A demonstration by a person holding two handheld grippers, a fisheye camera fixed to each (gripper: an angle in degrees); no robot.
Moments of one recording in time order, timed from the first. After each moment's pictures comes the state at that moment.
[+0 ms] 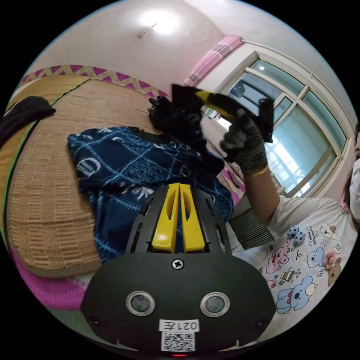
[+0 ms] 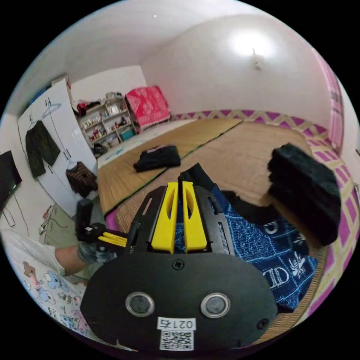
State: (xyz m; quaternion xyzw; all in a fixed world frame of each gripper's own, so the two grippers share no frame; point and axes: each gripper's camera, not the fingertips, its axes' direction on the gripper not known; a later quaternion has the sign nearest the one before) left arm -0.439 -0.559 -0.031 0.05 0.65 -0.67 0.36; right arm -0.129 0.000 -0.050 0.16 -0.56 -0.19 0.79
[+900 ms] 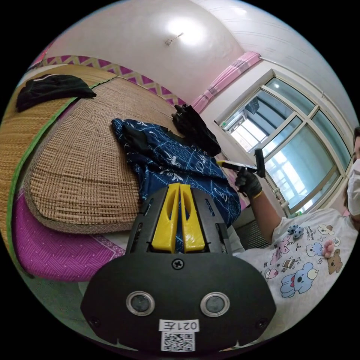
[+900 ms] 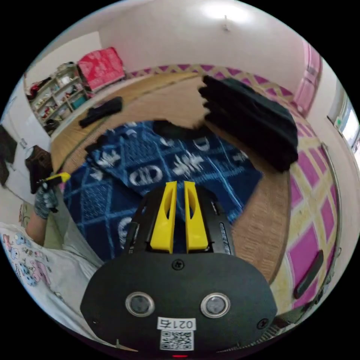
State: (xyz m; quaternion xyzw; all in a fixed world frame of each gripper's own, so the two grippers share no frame) left arm -0.425 -0.379 -0.068 0.01 0.63 -0.70 0.34; right arm -0.095 0.072 0.099 -0.01 -0.39 -0.19 0.90
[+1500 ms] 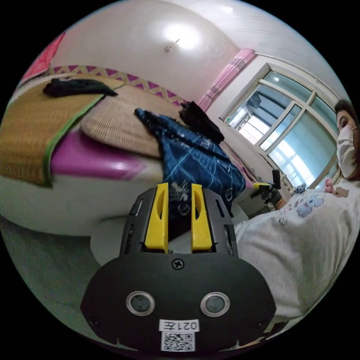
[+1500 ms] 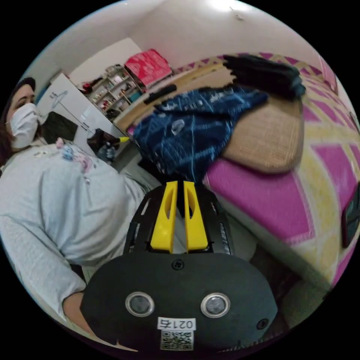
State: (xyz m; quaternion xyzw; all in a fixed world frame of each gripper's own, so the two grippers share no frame) left arm -0.389 -0.263 -0.192 -0.02 0.63 -0.69 0.36; right arm 0.093 0.293 0.148 -0.03 -0.58 -0.24 0.78
